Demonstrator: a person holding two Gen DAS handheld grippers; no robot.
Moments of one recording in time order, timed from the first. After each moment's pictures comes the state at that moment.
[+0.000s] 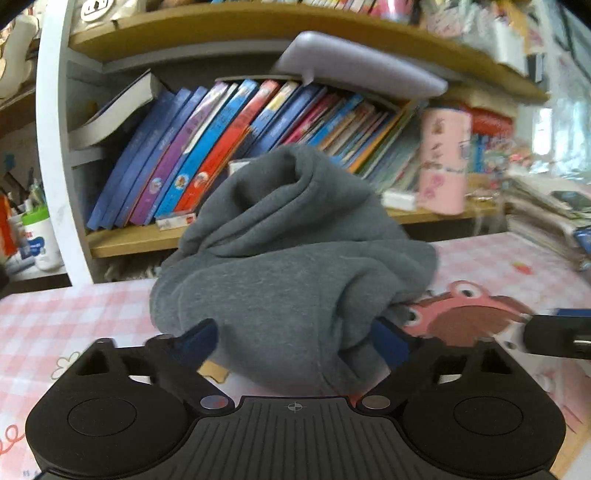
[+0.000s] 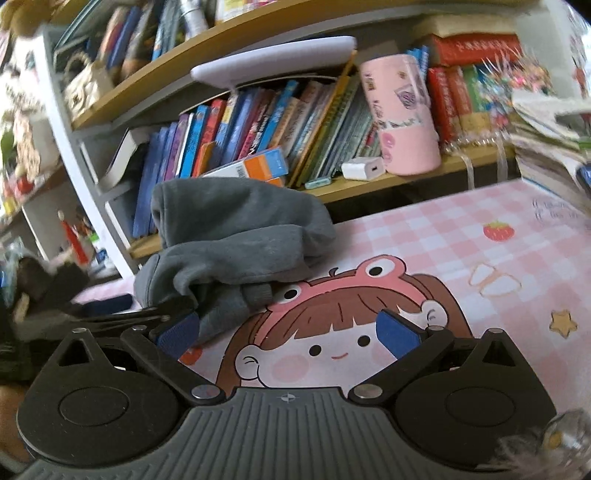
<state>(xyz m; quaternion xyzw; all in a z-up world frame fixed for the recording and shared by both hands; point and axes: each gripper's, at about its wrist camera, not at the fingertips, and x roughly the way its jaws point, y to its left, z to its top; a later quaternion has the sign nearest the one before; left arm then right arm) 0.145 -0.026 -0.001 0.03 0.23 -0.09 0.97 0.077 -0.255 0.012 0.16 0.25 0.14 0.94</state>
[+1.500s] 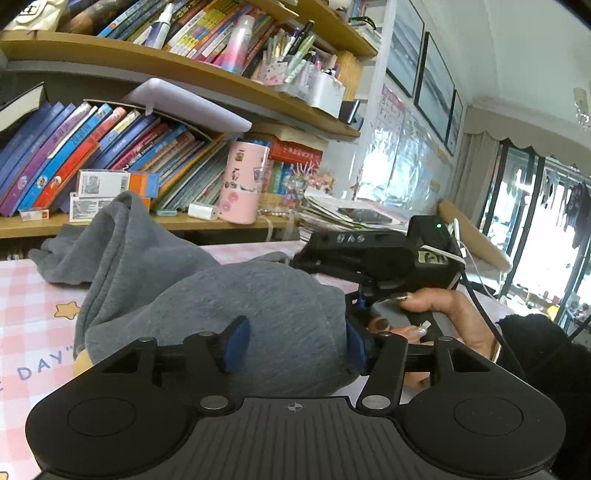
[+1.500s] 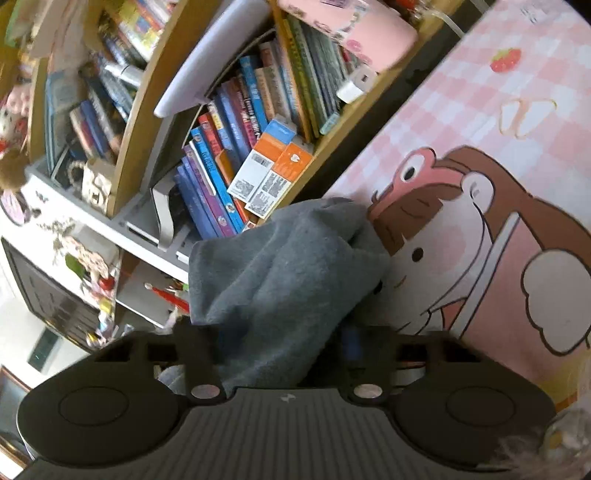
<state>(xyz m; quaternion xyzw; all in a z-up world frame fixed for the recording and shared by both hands) 0.014 0.007 0.013 -0.04 0.19 -0.40 0.89 0.090 -0.290 -0.022 0.41 0.29 0.25 0.83</state>
